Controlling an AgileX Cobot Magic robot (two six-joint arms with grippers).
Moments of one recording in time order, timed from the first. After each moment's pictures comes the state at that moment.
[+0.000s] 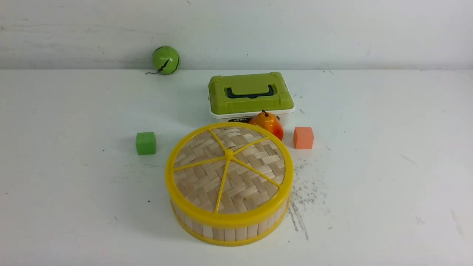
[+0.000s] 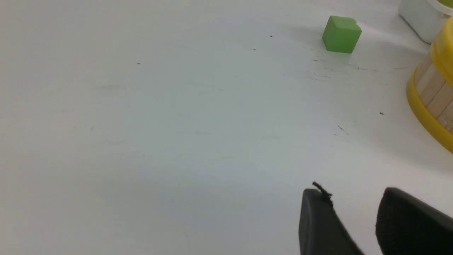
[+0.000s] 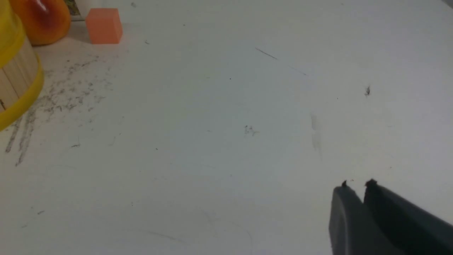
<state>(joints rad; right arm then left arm) -0.04 -0.01 0.02 -0.04 0.38 0.09 0.02 -0.01 0.03 0.04 0.37 -0.20</state>
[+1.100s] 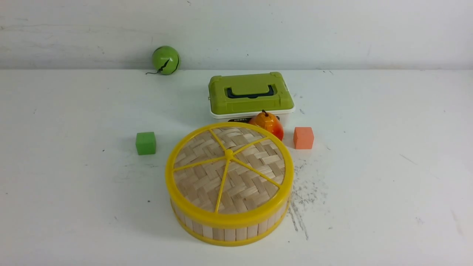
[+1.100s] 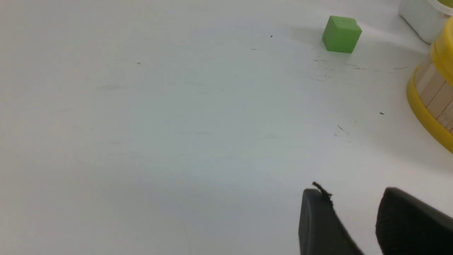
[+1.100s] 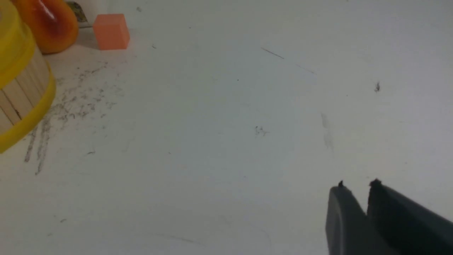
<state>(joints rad) -0.04 -0.01 0.02 0.04 0.38 0.10 0.02 -0.01 0.03 0.04 0.37 -0.20</state>
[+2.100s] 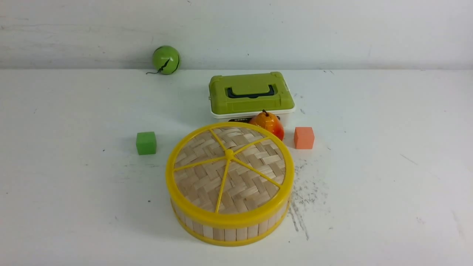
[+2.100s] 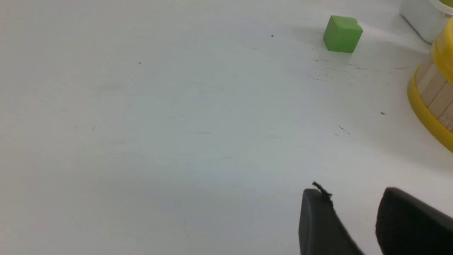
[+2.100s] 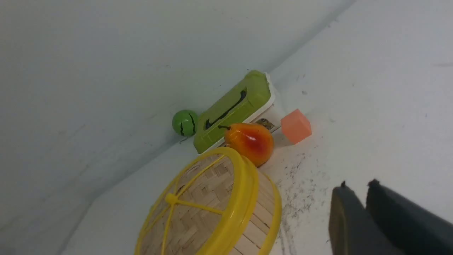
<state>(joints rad) -0.04 0.05 -0.14 0.82 0.36 -0.07 0.02 -0.01 0.03 0.04 0.37 -0.20</state>
